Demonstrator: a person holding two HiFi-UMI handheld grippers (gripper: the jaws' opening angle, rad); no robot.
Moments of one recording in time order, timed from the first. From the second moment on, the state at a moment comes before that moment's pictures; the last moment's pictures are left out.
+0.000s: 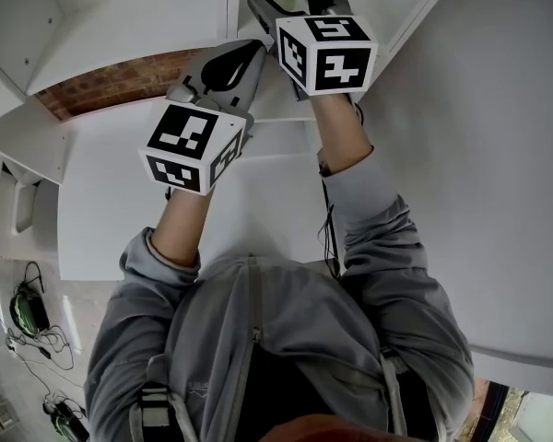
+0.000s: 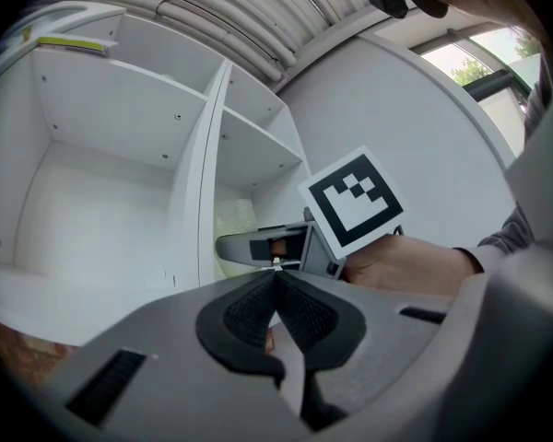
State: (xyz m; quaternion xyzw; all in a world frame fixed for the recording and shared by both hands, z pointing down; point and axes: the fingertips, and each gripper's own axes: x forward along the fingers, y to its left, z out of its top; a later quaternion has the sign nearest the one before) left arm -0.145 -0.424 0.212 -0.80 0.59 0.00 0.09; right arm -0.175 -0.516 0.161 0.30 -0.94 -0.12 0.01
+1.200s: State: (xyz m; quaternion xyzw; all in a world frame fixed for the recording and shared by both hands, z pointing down) left arm -0.129 -0.410 0.207 -0.81 0.58 0.01 0.09; right arm -0.176 -0.553 0.168 0.33 -0.93 -0.07 0.12
